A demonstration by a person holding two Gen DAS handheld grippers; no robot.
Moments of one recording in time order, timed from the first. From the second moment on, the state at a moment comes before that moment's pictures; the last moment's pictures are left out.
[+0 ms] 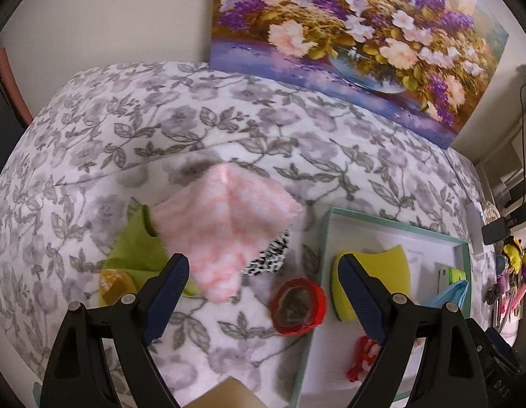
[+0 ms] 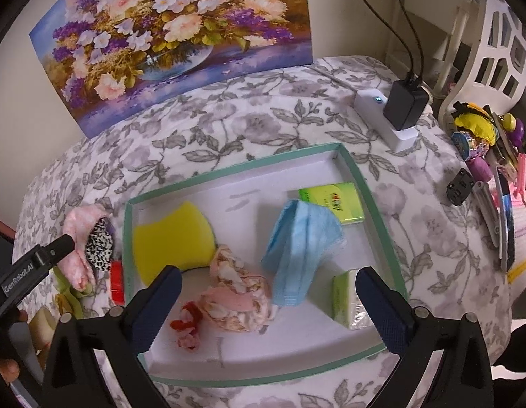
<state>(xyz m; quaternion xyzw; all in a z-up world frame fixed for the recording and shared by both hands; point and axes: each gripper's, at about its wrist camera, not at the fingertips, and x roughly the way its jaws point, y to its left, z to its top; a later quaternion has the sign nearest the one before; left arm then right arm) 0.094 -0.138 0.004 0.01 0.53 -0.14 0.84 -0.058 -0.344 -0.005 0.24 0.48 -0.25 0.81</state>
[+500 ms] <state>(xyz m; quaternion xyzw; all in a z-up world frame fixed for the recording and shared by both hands) 0.122 0.005 0.036 -0.06 0.49 -0.04 0.87 0.011 -0.237 0.007 0.21 0.48 -0.15 0.84</state>
